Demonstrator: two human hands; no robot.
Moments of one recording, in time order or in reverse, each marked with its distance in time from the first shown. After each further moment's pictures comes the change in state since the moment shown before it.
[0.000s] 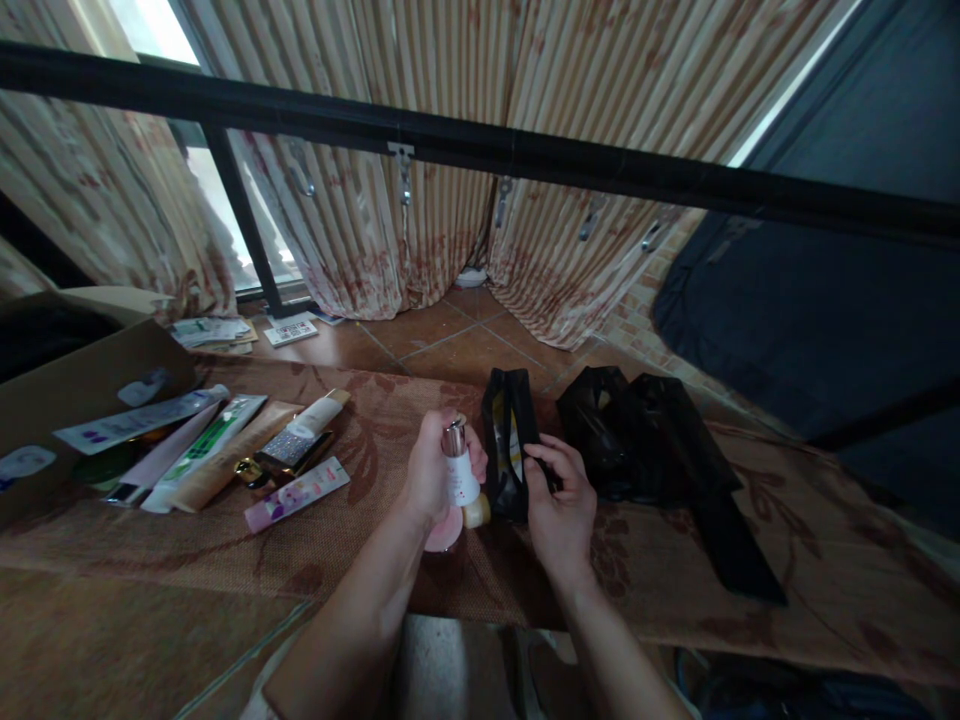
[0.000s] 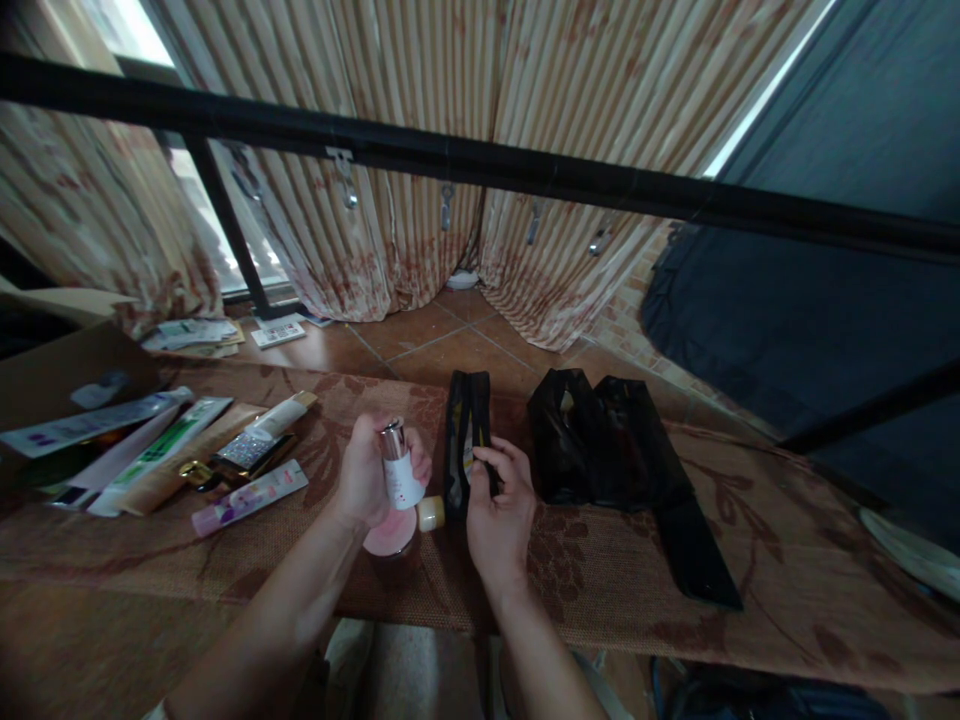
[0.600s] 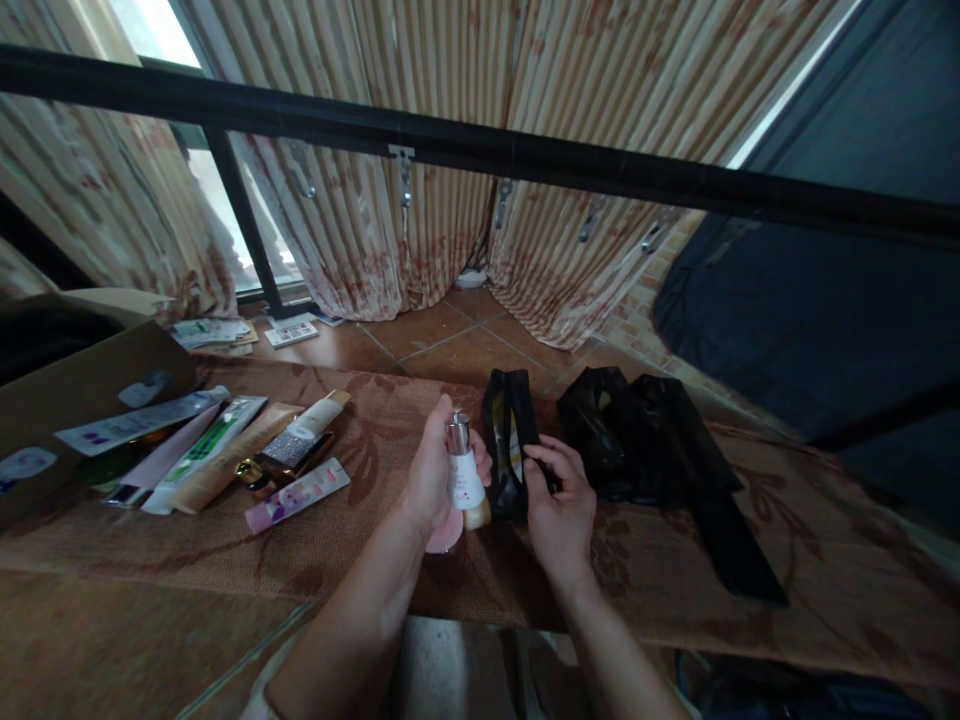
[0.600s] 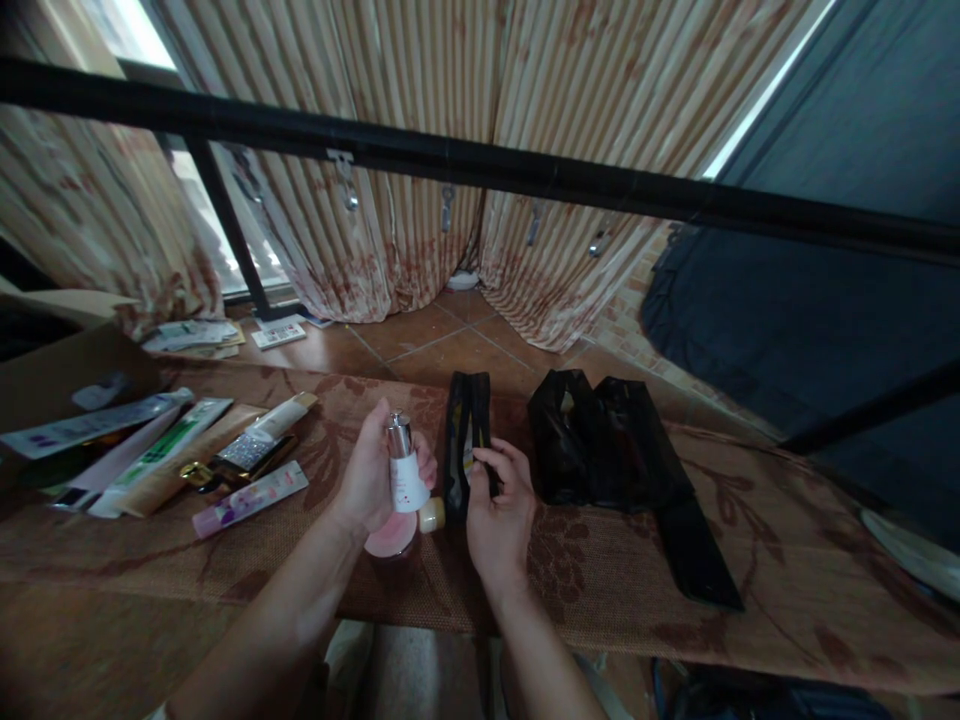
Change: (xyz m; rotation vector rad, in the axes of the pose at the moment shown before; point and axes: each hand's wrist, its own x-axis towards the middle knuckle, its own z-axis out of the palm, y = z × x) left_hand -0.001 0.000 0.001 -0.009 -0.032 -0.075; right_hand 0.000 -0.001 0.000 0.010 -0.001 0.002
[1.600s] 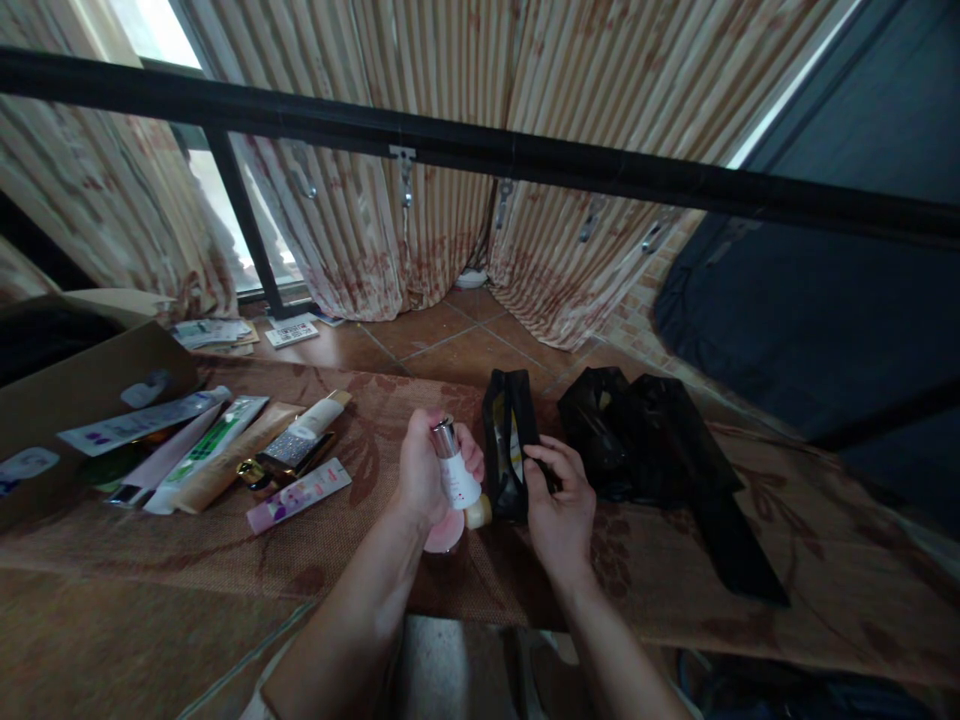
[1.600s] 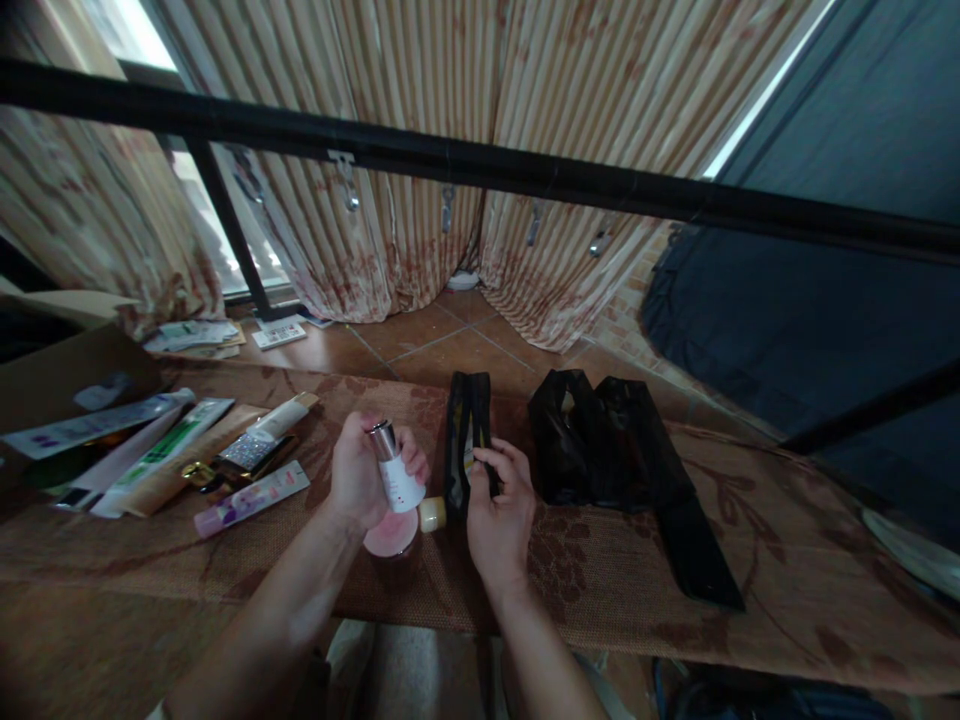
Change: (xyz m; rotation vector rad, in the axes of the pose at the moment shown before) left_hand -0.003 0.009 -0.002 -0.095 0.004 0.023; right_hand -0.001 -0.001 0.001 -0.004 -0.002 0.014
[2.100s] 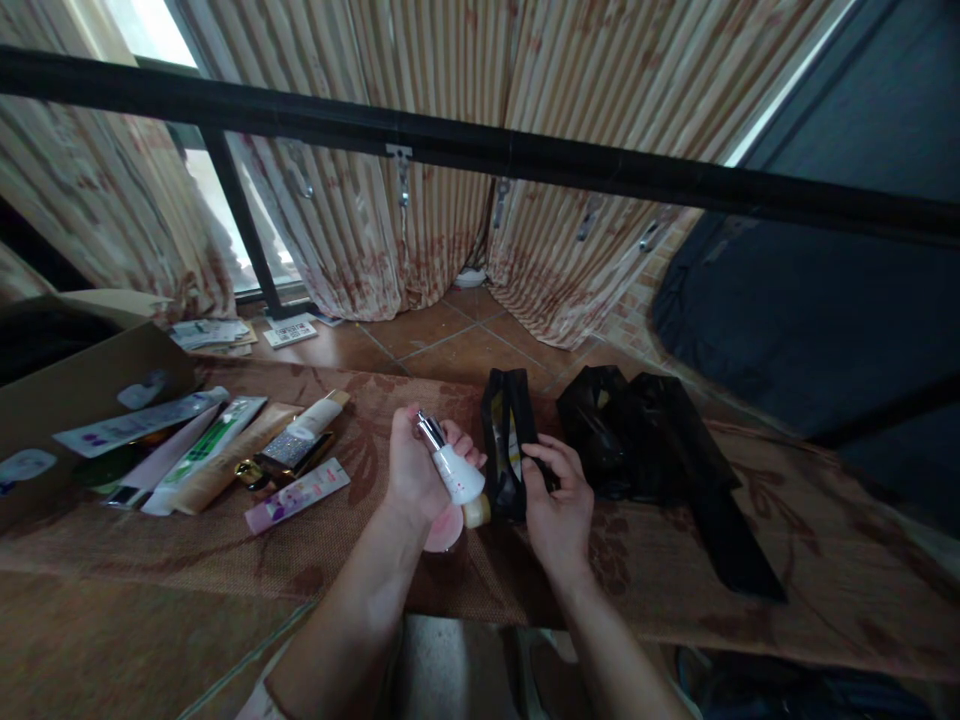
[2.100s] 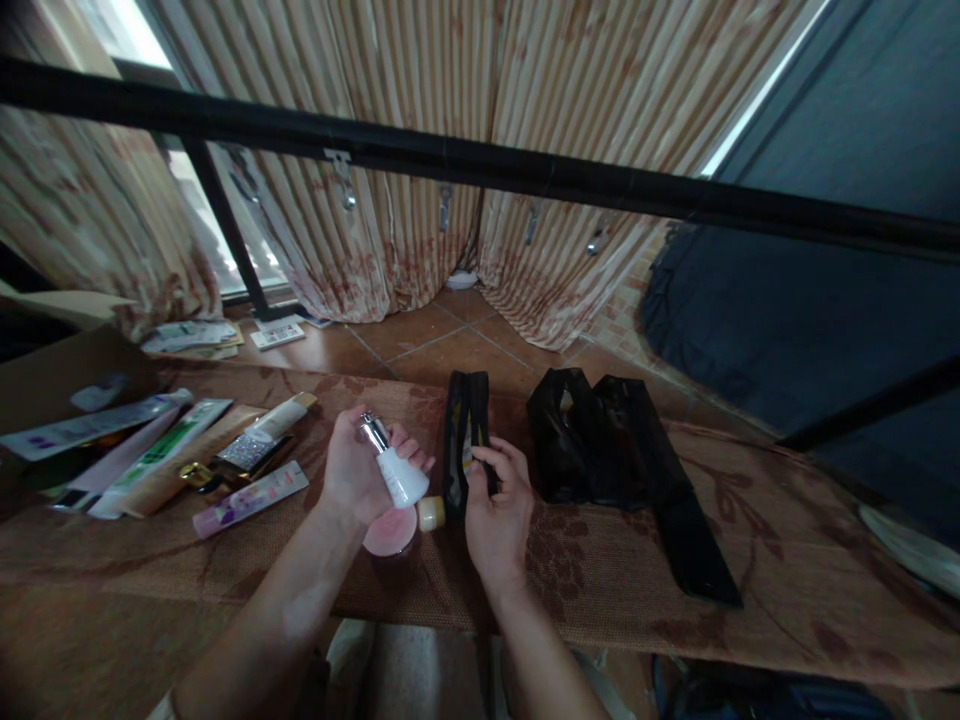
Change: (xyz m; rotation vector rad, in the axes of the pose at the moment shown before) left_hand 0.001 0.004 -0.006 -0.277 0.062 -0.098; right_hand 0.000 0.001 0.000 -0.005 -0.005 -0.006
